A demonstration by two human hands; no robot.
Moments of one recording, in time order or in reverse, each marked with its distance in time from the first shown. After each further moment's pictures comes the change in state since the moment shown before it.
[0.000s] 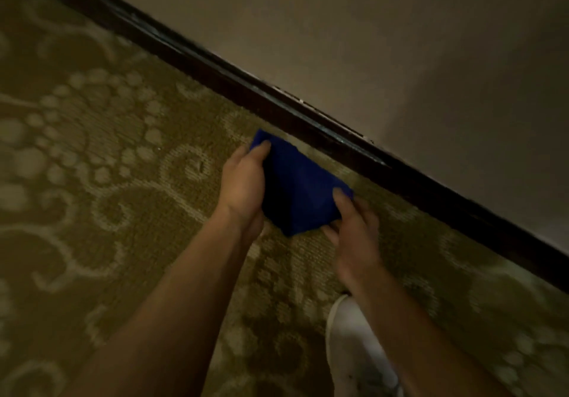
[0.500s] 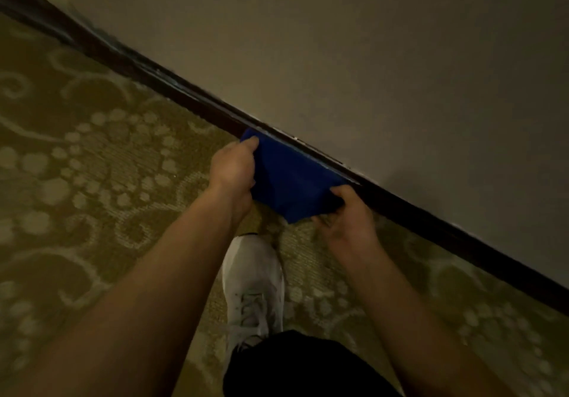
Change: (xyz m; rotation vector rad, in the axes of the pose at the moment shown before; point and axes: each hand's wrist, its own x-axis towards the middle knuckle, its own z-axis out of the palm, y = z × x) left_hand -0.027 0.081 -0.013 0.095 0.001 -0.029; right_hand -0.039 -0.044 0.033 0.186 0.063 0.061
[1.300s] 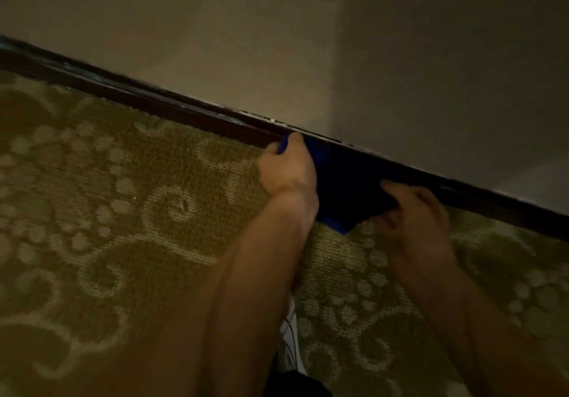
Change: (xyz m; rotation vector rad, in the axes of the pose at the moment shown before) left_hand 0.056 -0.063 0.098 -0.025 0.103 -0.032; right_hand 0.018 -0.022 -0.046 -0.001 0.236 -0.243
